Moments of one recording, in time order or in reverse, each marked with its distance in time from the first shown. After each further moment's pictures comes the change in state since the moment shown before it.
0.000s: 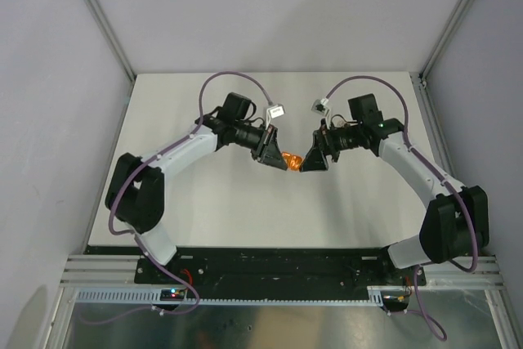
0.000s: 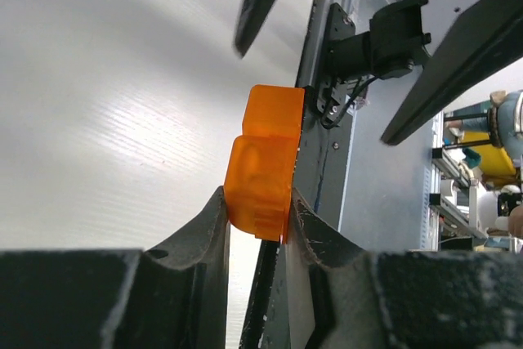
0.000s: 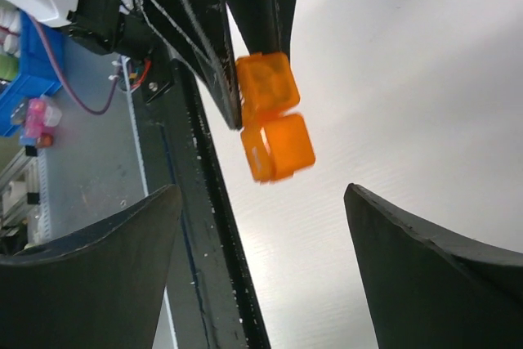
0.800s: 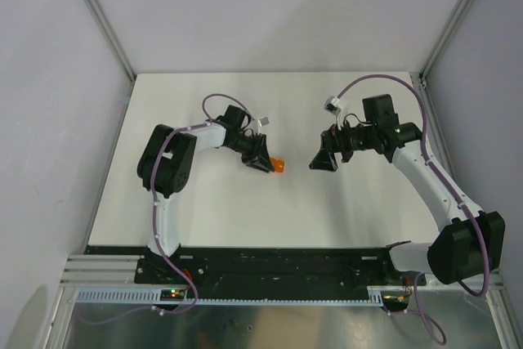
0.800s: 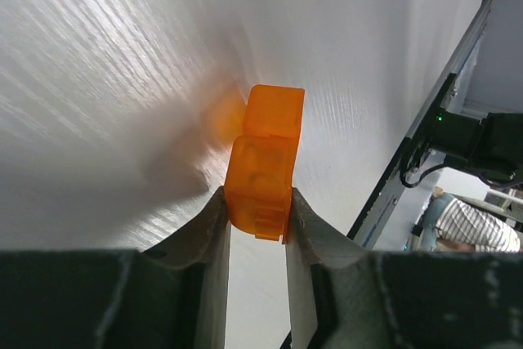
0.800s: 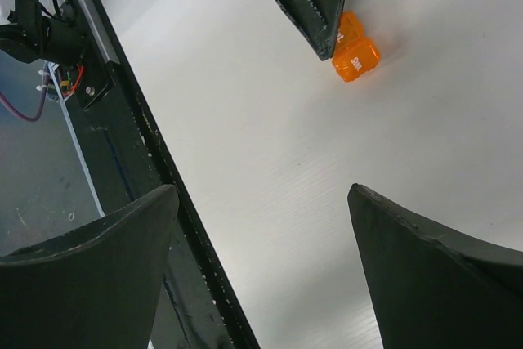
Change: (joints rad) left arm 0.146 0.397 0.034 0.045 -0.167 -0.182; right arm -0.051 -0.143 0.000 -0.085 0.202 -0.035
